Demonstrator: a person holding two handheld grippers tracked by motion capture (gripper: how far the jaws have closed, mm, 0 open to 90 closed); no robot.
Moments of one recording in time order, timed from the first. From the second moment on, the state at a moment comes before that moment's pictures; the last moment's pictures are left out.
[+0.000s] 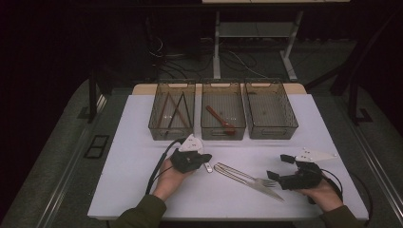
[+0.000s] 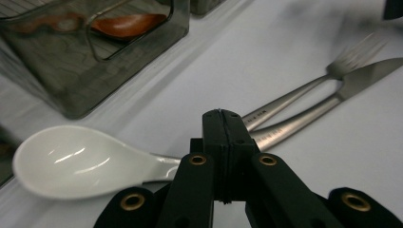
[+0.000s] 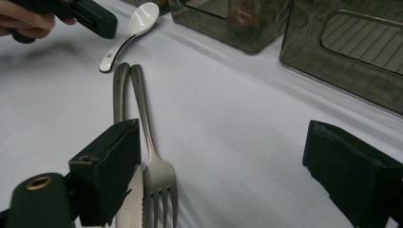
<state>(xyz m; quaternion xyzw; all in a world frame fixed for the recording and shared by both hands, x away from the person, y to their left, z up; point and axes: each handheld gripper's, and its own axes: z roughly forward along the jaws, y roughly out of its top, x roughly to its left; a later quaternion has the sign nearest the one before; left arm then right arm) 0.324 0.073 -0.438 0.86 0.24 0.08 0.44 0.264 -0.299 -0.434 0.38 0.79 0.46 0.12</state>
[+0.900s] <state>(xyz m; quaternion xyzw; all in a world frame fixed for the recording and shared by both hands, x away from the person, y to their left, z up) 0.318 0.068 -0.445 0.90 0.24 0.09 0.35 0.263 -0.297 -0.434 0.37 0.80 0.46 0.13</state>
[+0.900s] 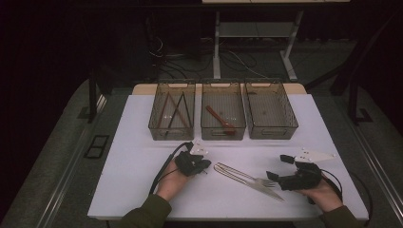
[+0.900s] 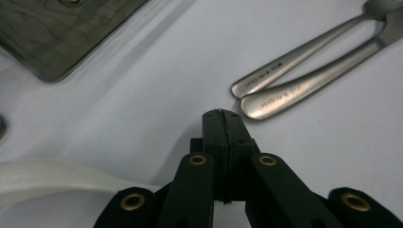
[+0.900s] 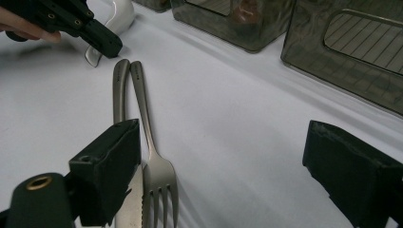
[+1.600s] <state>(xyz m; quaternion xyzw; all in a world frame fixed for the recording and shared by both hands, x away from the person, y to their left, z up) 0.330 0.096 -0.433 0.88 0.27 0.13 0.37 0.263 -0.297 -0.434 0.37 0.80 0.46 0.13</state>
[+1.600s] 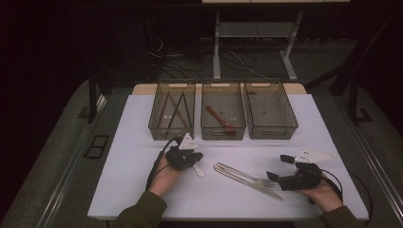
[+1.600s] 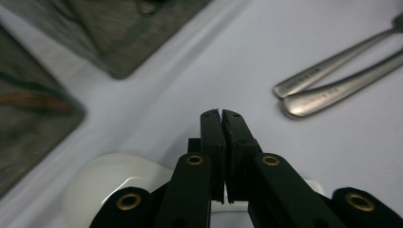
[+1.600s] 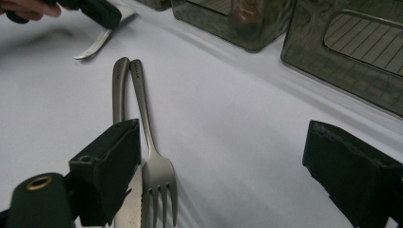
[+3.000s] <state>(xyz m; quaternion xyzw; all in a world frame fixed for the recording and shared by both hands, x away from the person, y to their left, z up) 0.340 0.130 -0.434 0.90 0.30 0.12 0.29 0.263 -0.298 -0.434 0.37 0.80 0.45 0.14</state>
